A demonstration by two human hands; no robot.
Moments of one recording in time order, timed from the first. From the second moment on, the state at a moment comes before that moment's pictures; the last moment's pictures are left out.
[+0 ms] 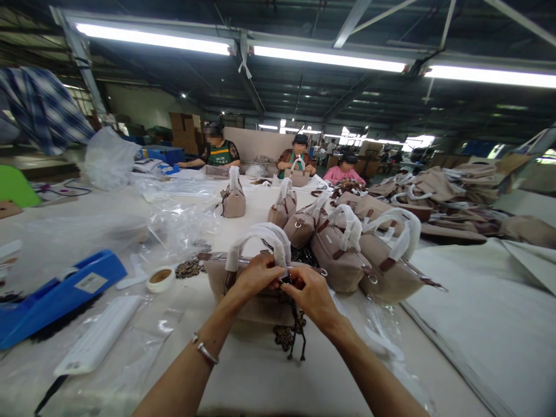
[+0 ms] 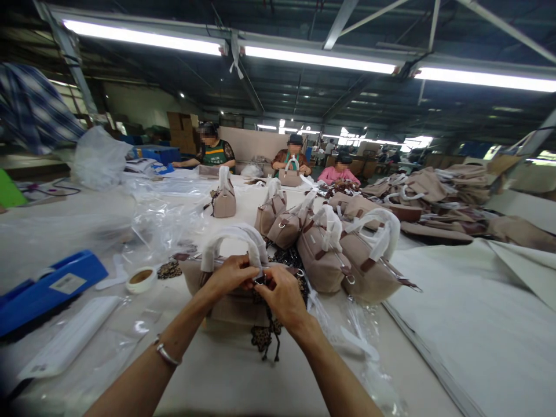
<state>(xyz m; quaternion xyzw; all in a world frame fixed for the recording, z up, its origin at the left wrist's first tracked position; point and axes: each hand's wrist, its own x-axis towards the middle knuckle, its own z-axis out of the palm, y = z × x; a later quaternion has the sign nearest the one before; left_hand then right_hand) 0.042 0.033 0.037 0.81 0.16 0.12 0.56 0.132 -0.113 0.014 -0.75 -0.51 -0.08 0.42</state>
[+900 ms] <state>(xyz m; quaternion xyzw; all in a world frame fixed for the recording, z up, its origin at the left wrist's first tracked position) 0.044 0.034 0.032 0.79 0.16 0.16 0.57 0.143 -0.115 0.039 -0.76 -0.55 0.00 0.36</state>
